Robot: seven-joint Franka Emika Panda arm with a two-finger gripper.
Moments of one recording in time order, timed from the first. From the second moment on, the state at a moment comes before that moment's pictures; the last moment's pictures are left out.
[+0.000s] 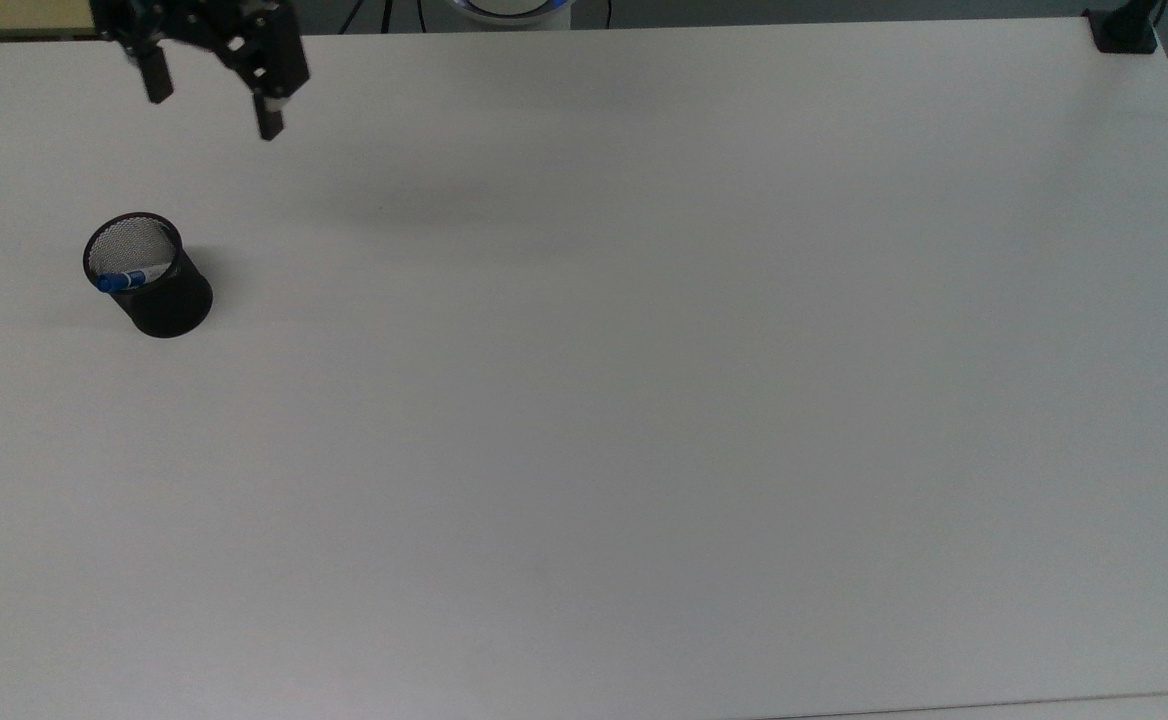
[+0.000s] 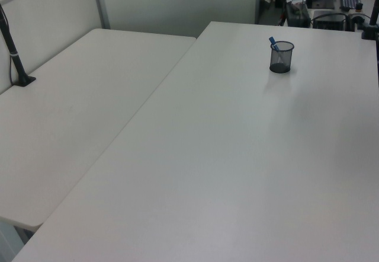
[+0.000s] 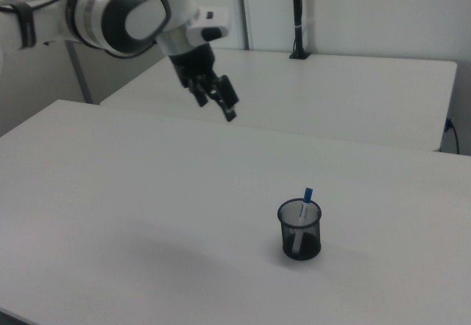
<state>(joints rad) -0.26 0.00 0.05 -1.71 -0.04 2.00 0.14</state>
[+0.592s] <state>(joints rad) -0.07 -0.01 0.05 -1.69 -0.03 1.76 0.18</state>
